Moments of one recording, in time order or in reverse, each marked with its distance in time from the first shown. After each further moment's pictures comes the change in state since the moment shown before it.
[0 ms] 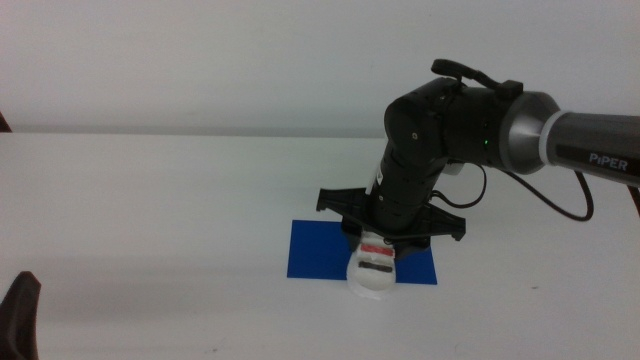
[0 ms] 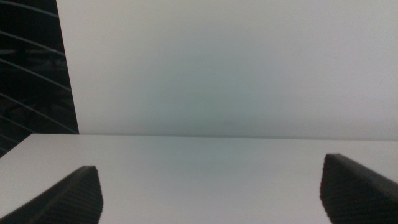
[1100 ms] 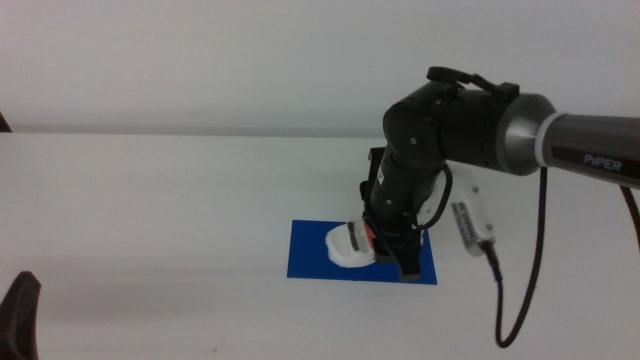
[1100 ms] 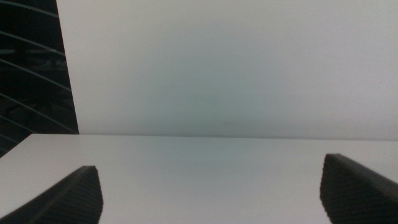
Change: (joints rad) left arm 0.000 0.000 0.000 0.000 0.000 0.000; right arm 0.000 0.013 0.000 -0.069 -0.032 1.277
